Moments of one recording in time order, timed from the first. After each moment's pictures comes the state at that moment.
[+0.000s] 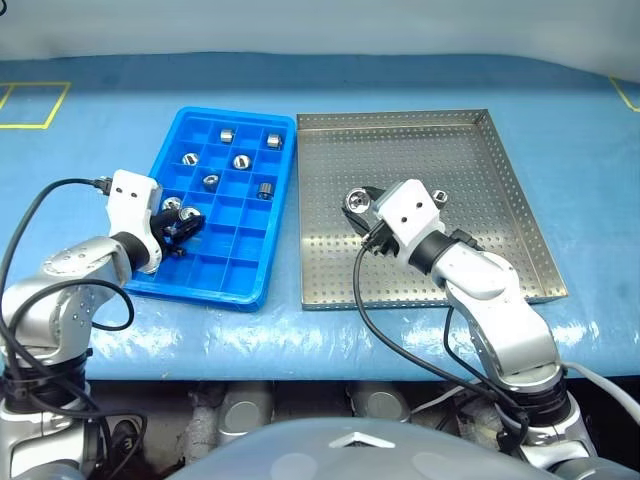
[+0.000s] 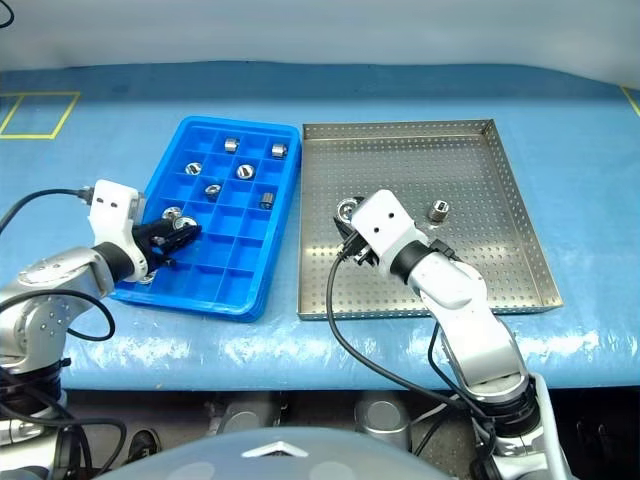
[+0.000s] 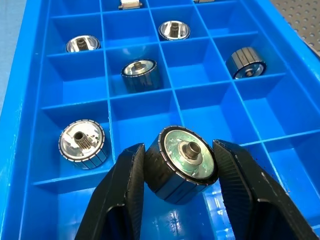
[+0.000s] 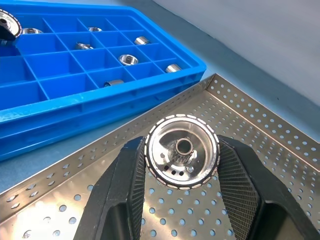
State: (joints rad) left arm -0.13 0.65 0.23 -0.41 -0.51 1.08 -0.34; right arm -0.16 -0.40 0.22 -0.69 0.01 0.73 0.43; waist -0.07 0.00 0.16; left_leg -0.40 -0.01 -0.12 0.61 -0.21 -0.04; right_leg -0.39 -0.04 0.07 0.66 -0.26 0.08
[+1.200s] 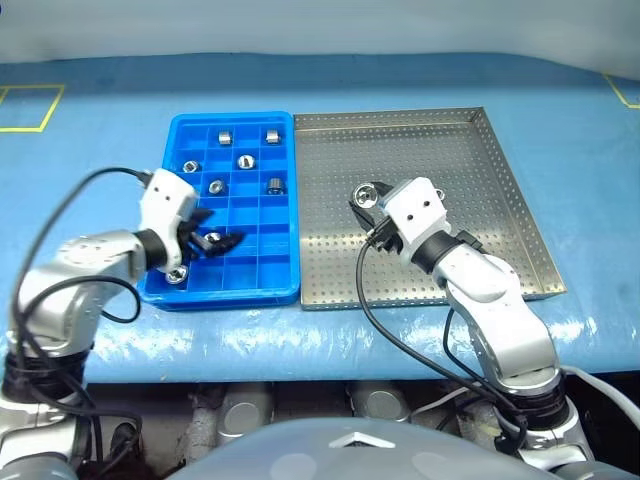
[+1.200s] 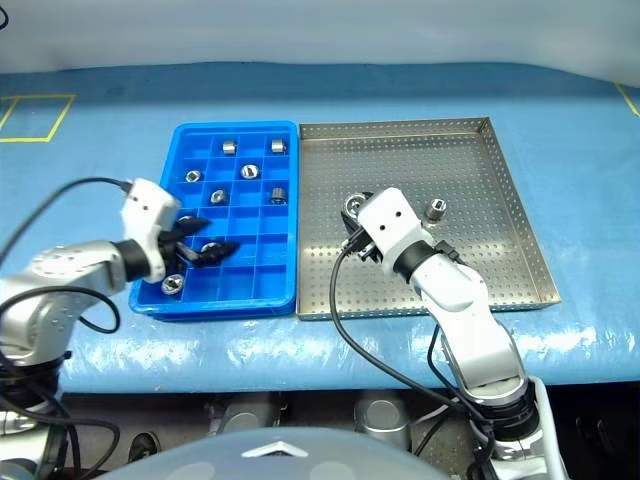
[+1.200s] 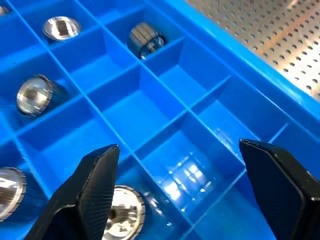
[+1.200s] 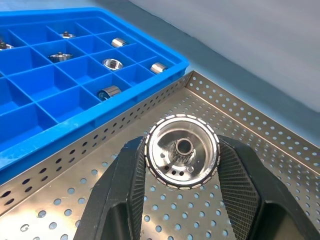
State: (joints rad) left arm -0.19 0.71 0.24 -0.45 -0.58 1.00 -0.61; right arm -0.14 -0.38 0.20 -0.68 0.00 0.70 0.37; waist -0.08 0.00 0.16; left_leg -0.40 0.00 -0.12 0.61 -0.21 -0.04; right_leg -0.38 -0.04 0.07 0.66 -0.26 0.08
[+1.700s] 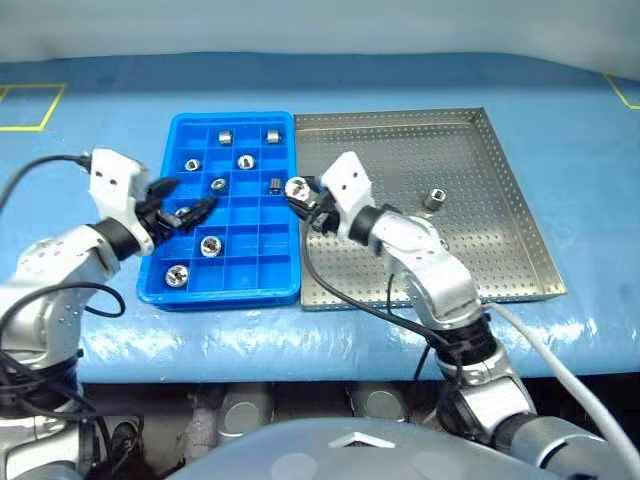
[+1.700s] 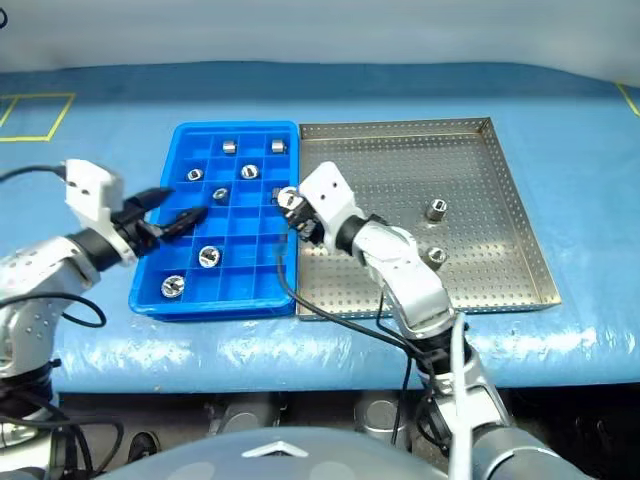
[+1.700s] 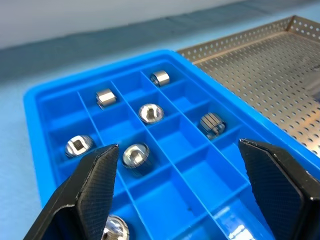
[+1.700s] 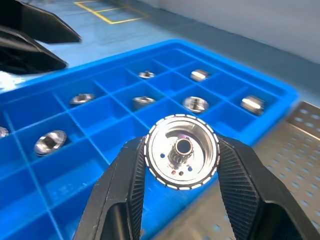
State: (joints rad) left arm -0.11 0.63 0.31 -0.47 -0.57 0.87 -0.52; right arm -0.46 -0.14 0.35 -0.21 0.11 0.61 0.50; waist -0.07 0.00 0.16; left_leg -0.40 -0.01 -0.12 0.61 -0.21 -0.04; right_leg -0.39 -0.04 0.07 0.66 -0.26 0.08
